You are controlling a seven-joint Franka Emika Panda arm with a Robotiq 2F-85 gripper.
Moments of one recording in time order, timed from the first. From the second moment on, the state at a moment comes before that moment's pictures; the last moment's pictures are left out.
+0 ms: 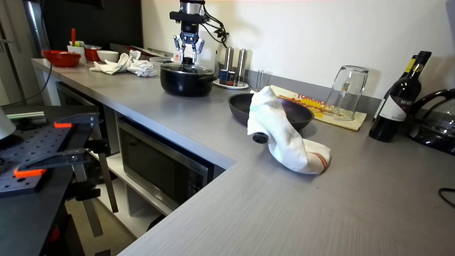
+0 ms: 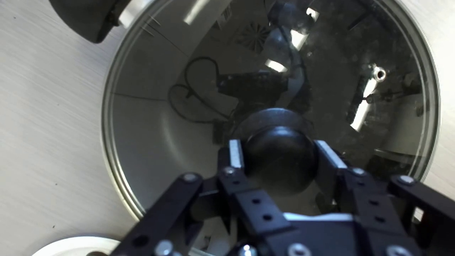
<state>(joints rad) 0.40 0.56 0.29 -1.63 -0.24 2.11 -0.31</state>
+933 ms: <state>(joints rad) 0.35 0.44 0.27 -1.68 -0.24 2.08 -0.31</state>
